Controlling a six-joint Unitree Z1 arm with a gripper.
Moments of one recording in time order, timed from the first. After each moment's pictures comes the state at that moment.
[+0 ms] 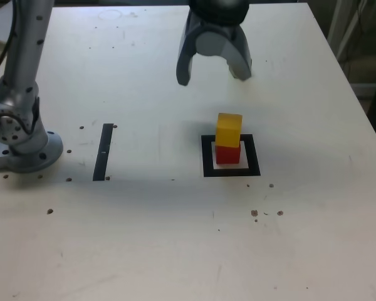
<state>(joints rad) 0.17 2.02 -1.74 1.51 0.16 0.21</state>
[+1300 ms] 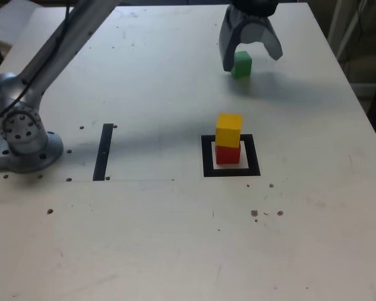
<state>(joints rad) 0.45 2.47 -2.34 1.59 0.14 0.35</state>
